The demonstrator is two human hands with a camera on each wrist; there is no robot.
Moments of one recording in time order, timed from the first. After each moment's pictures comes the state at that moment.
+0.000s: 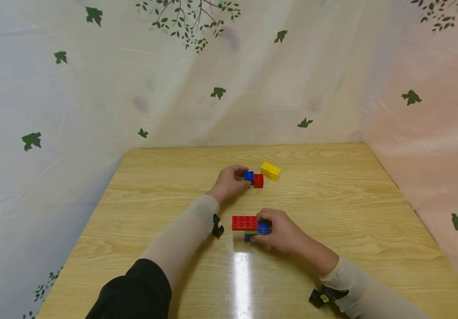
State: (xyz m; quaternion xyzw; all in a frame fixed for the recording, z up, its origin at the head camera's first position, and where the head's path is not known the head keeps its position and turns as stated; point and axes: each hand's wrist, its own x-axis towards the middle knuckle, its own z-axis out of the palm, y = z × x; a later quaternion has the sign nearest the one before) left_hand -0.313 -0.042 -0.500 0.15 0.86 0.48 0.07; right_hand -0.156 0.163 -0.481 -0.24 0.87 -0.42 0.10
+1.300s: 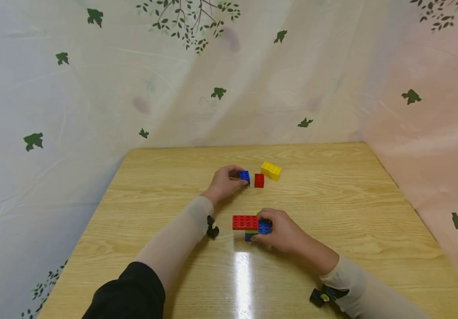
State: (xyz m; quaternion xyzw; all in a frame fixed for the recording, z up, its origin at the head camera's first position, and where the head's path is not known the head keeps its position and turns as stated) left_hand -0.305 -0.056 -0.497 0.12 0.86 0.50 0.06; right_hand -0.153 0.163 -0.479 -0.24 0.88 -0.40 0.09
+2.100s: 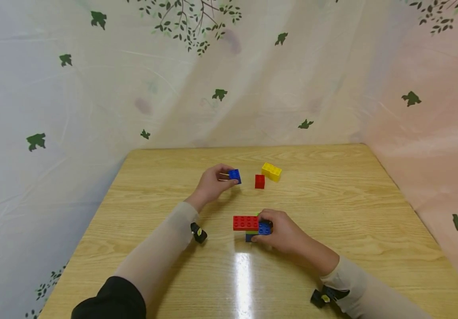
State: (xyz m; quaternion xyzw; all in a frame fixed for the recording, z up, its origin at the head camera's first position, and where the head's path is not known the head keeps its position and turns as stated) left_hand -0.279 -0.094 -0.469 0.14 0.83 0.53 0.04; right_hand -0.153 0.163 -0.480 -0.23 0.88 -0.40 0.10
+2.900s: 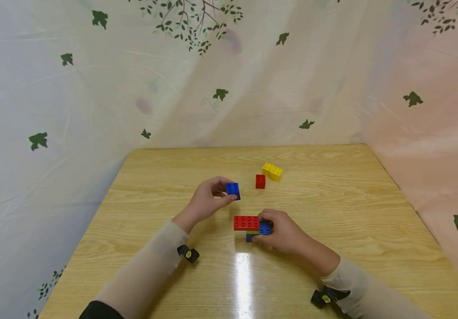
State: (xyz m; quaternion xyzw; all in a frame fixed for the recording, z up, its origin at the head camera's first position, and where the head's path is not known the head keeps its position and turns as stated) left_hand -0.219 -0.109 -0.453 0.22 0.81 0.55 0.04; right_hand -0.152 0.162 -0.481 -0.24 0.88 -0.41 0.10
